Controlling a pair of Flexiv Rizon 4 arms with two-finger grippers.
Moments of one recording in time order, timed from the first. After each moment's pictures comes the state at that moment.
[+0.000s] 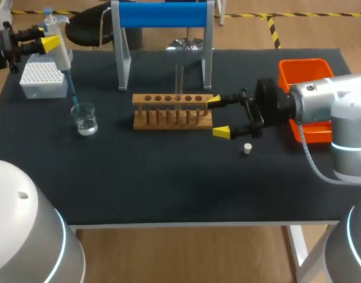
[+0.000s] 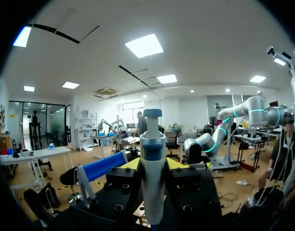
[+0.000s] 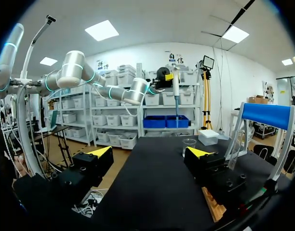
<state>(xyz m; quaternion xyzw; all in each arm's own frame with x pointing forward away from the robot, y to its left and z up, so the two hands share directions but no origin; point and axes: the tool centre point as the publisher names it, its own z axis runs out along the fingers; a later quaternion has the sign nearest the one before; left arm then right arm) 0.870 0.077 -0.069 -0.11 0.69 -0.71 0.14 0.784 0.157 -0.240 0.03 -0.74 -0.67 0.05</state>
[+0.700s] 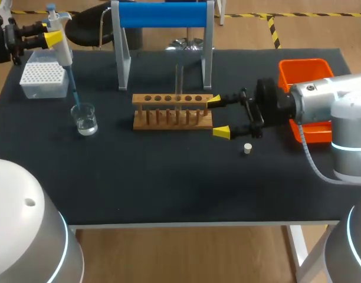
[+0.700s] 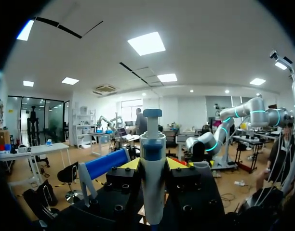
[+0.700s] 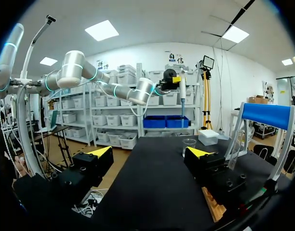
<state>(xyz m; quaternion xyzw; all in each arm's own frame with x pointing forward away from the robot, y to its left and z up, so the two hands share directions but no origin) 0.901 0.081 -0.078 -0.11 0.69 -0.70 0.12 0.784 0.157 -0.240 0.03 -0.74 -0.67 0.05</state>
